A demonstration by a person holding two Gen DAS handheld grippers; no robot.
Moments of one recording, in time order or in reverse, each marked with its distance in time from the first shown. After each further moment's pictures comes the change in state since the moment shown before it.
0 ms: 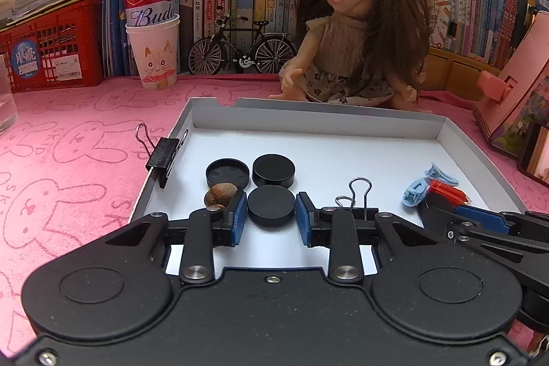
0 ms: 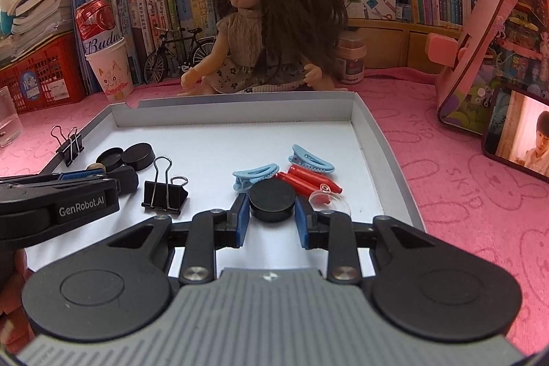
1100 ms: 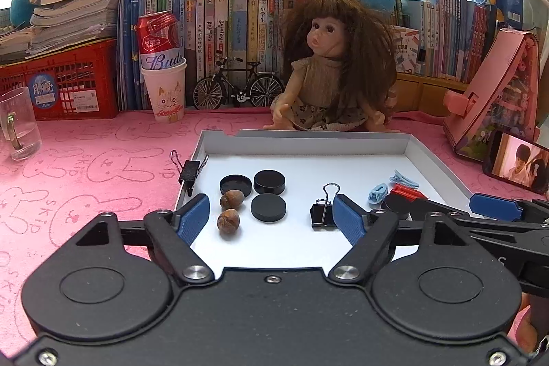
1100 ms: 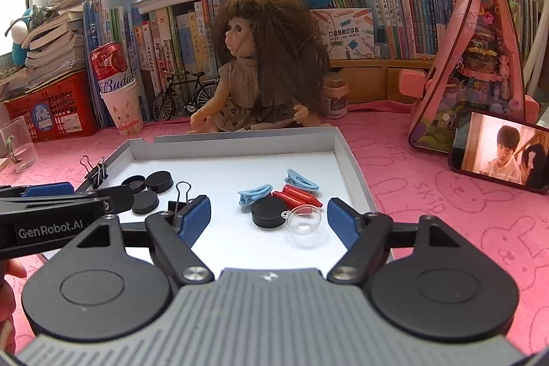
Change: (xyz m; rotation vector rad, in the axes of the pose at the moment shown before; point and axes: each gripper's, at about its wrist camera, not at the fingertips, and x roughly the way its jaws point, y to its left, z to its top) left arm -0.084 0.001 -0.010 0.043 -0.110 -0.025; right arm -0.060 -0.003 -0.010 0.040 -0.130 -0.006
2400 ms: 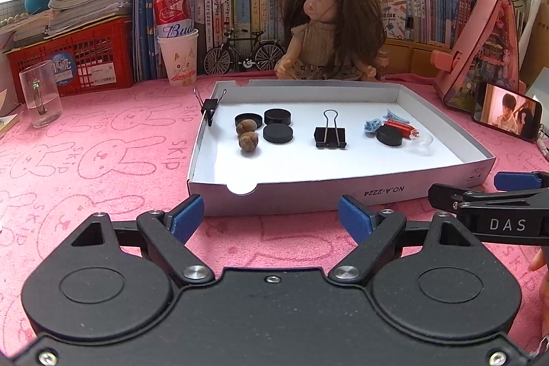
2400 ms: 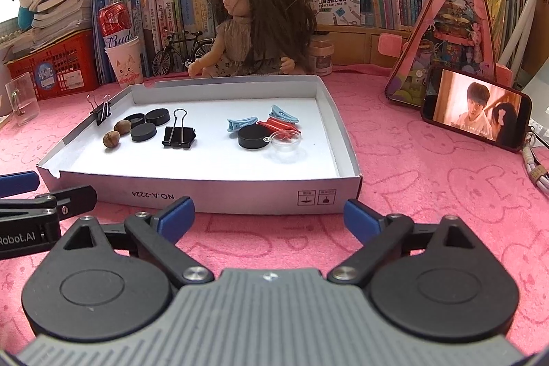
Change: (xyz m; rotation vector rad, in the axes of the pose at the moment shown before) left arm -0.046 0.008 -0.063 0.037 0.052 0.018; right arm -0.034 -0.007 -0.045 -0.046 0.094 -0.034
